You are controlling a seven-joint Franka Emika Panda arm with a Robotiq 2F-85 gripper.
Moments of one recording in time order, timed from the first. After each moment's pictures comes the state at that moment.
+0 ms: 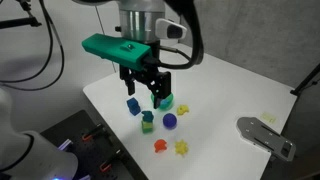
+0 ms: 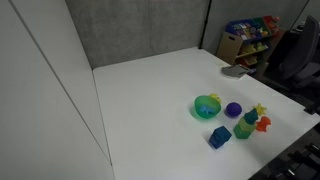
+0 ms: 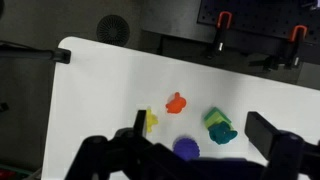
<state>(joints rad) -0.14 -0.49 -0.26 -2.44 -0.27 1.79 -0.42</state>
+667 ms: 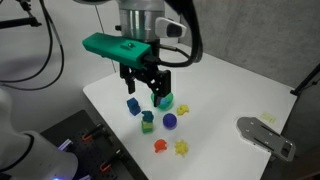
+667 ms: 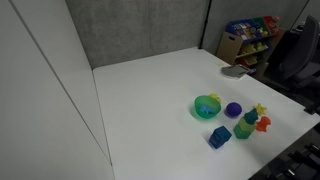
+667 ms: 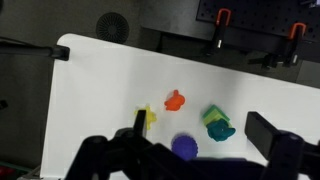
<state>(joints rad) -0.13 -0.49 -0.25 -2.44 -0.26 1.80 -0.42</state>
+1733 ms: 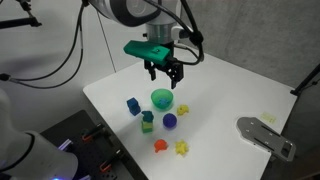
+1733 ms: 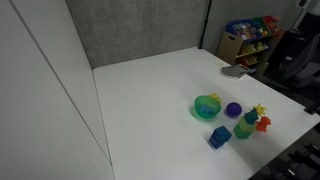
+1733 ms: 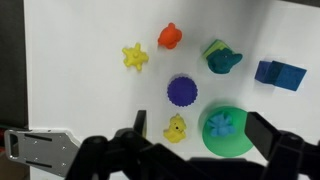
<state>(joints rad) -0.07 -0.20 -0.18 -2.35 -0.13 2.13 -0.30</state>
